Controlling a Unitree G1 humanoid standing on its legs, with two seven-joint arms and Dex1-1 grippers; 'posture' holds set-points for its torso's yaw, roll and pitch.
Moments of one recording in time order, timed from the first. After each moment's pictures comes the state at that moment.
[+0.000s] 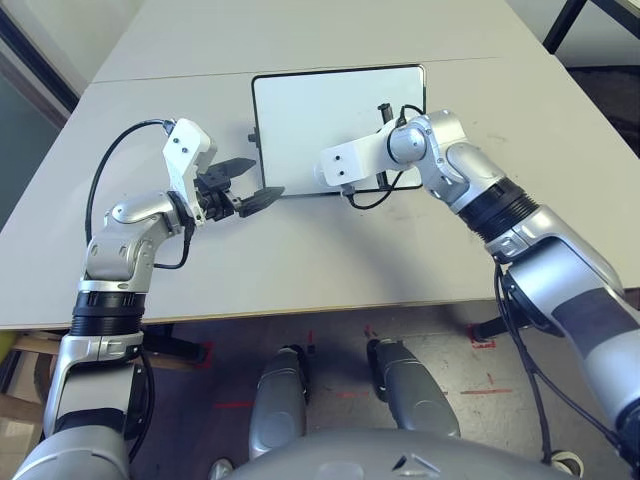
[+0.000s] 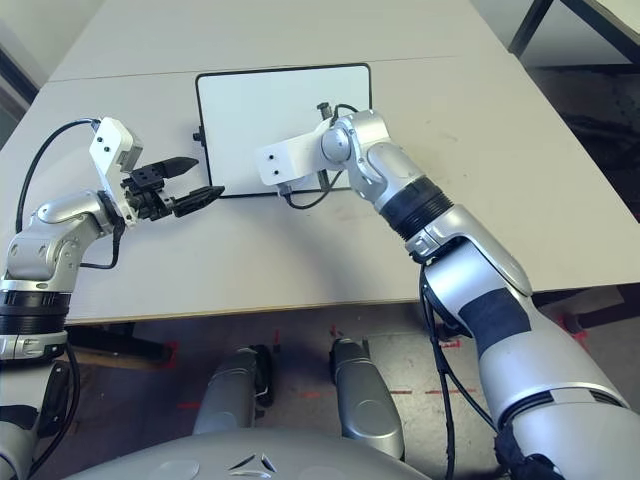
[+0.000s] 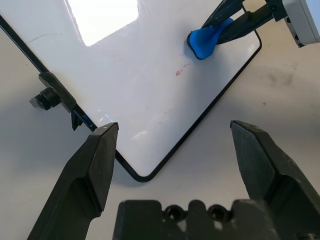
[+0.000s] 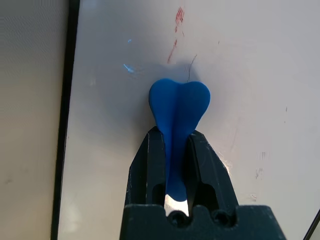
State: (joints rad) left arm -0.47 0.64 0.08 0.10 -0.39 0.44 -0.90; right arm -1.12 -0.30 0.61 0.51 -0.73 0.21 0.91
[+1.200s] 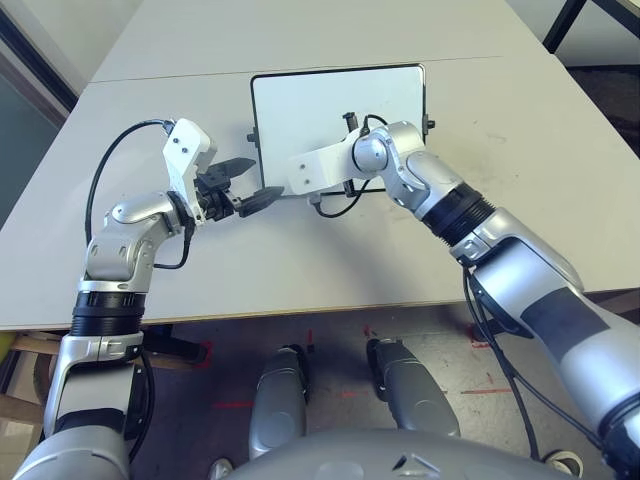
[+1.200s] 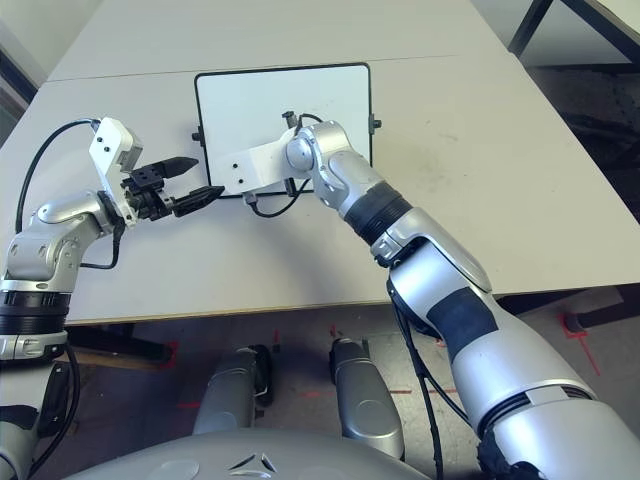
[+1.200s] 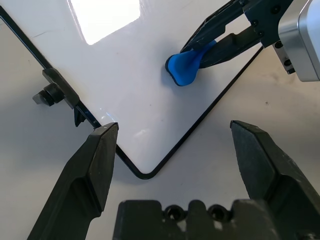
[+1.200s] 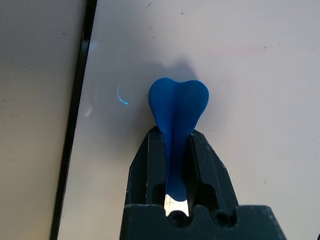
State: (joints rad) left arm -0.47 0.64 0.08 0.10 -0.39 0.44 -0.89; right arm -1.15 -0.20 0.62 0.61 -0.73 0.16 0.84
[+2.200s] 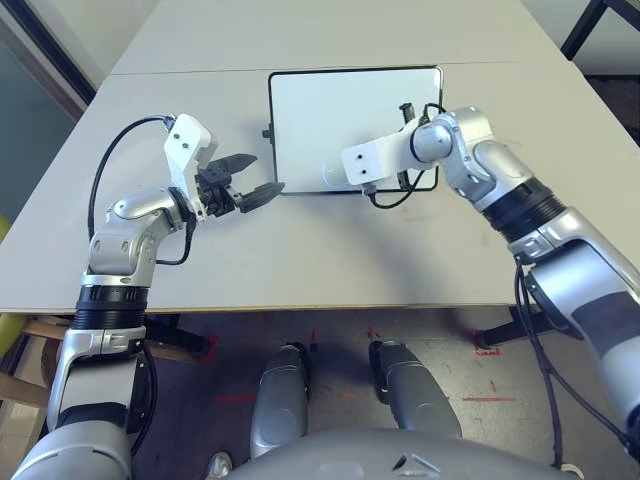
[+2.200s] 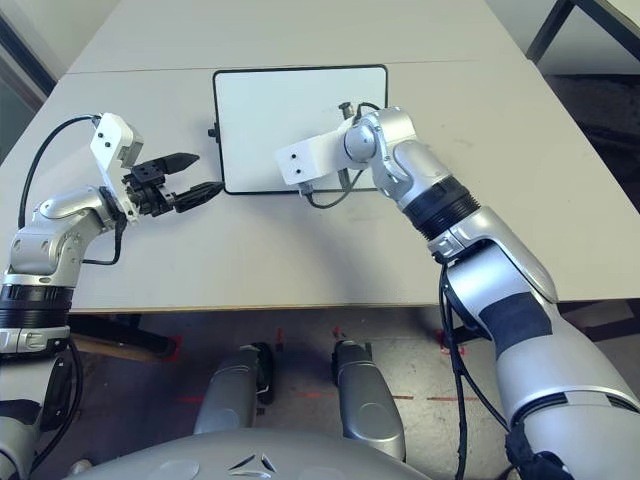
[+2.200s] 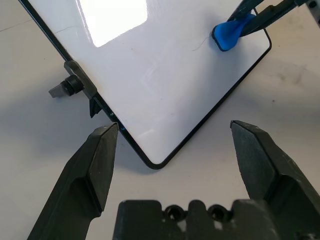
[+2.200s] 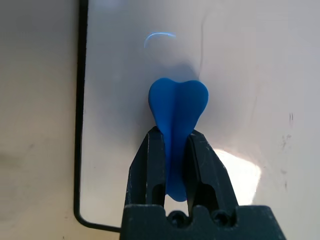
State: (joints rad) left arm -0.50 0.63 0.06 0.14 -0.39 0.41 -0.90; right arm -1.08 -0.45 0.51 0.44 -0.61 0.25 1.07
